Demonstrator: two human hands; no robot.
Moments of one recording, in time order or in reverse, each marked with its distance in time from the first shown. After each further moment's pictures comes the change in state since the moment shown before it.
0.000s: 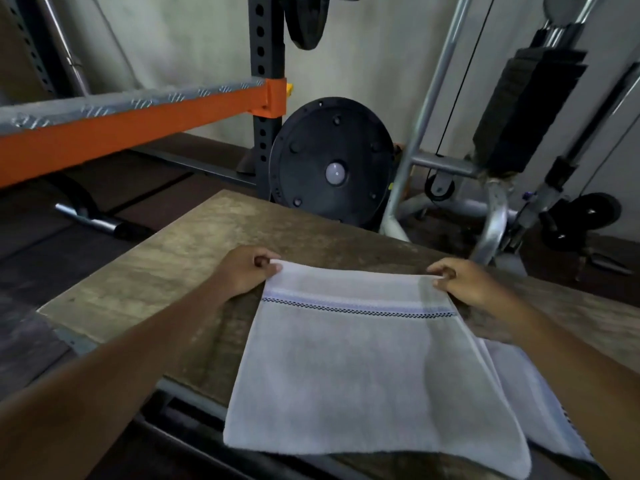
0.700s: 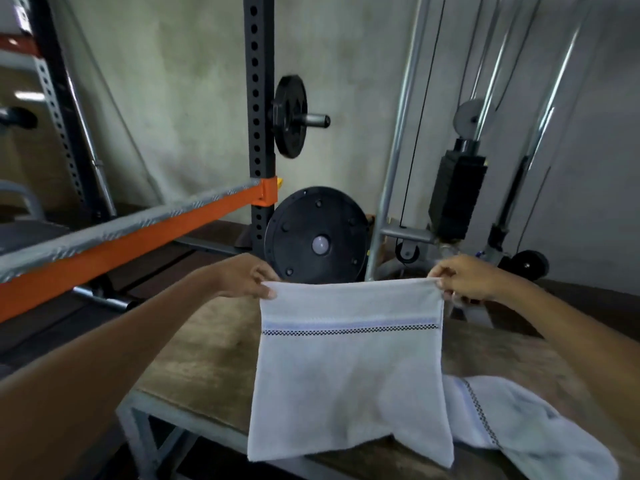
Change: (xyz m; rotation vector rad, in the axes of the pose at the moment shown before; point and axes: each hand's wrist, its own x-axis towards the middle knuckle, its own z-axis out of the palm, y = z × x) left_hand -0.056 0.147 -0.150 0.094 -0.338 0.170; right_hand -0.121 -0.087 -0.169 -0.086 -0.001 -0.125
